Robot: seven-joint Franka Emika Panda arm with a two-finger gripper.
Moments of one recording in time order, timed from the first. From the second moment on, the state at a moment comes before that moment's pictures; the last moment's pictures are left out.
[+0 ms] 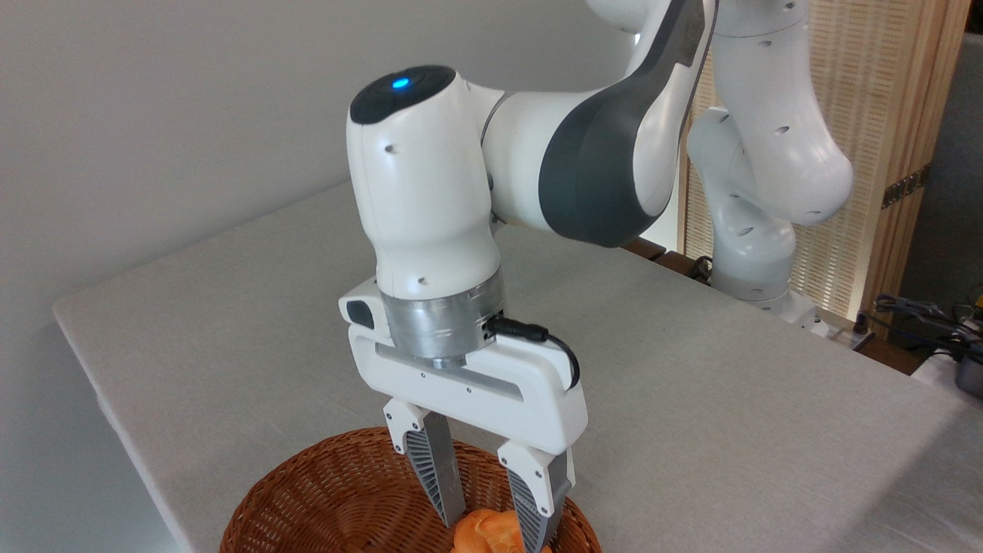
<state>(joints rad) -0.30 0.17 0.53 -1.85 0.01 2.07 0.74</state>
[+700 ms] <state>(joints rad) -0.30 0.20 0.53 -1.85 0.01 2.07 0.78</state>
